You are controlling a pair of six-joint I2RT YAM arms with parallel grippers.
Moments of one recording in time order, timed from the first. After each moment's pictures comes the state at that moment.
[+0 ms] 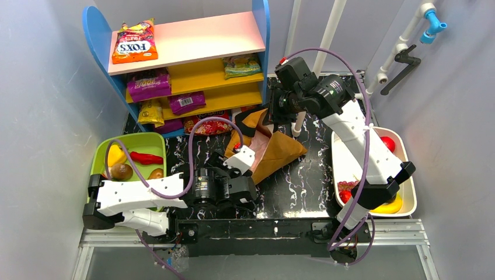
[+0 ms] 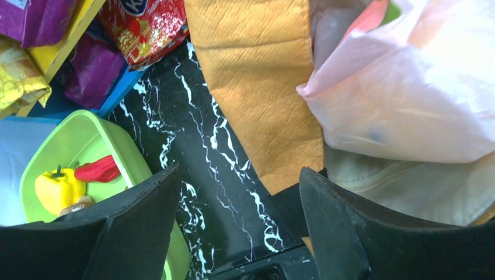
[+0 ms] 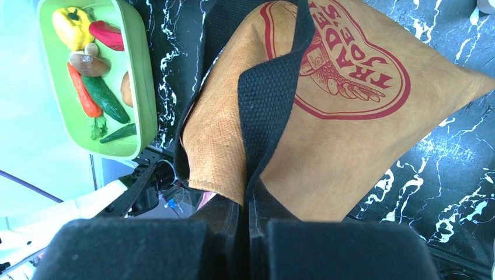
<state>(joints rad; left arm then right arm) -1.47 1.24 1.24 -1.22 -0.94 -0.60 0.78 1.64 2.14 -1.35 -0.03 0.73</state>
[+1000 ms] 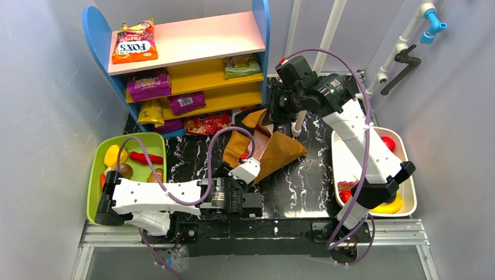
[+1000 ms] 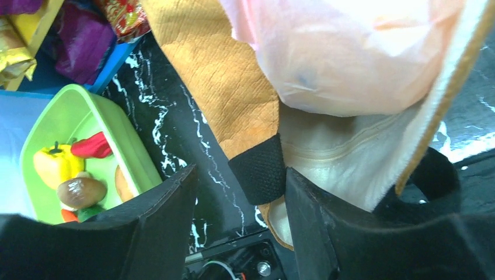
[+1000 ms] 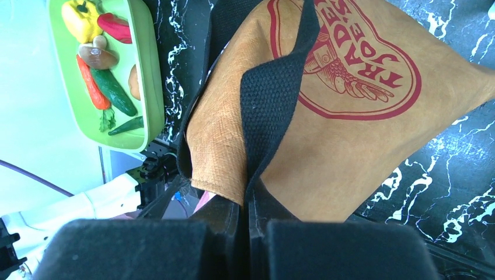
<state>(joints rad) -1.57 1.35 1.27 -1.38 -0.92 -0.82 0.77 1.64 2.14 -1.35 -0.08 0.73</state>
